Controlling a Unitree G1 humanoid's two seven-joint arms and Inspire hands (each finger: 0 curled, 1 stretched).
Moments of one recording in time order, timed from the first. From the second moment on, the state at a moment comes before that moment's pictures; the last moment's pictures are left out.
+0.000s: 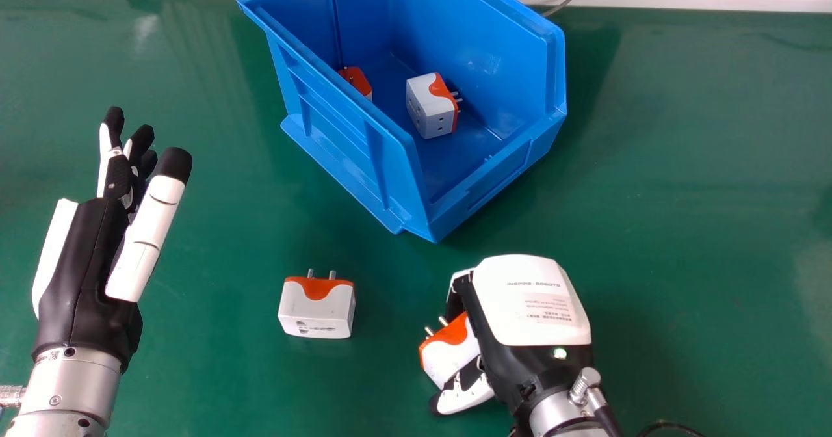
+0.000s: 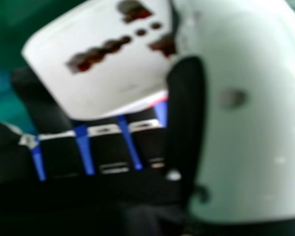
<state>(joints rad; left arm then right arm) 0.26 0.22 0.28 -0.30 -0.10 0.02 -0.17 0.14 -0.13 0.62 -0.13 -1.24 0.43 0.02</state>
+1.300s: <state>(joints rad) 0.25 0.22 0.28 -0.29 -0.09 0.03 -0.17 -0.01 -0.18 0.28 -0.50 -1.14 0.33 0.09</state>
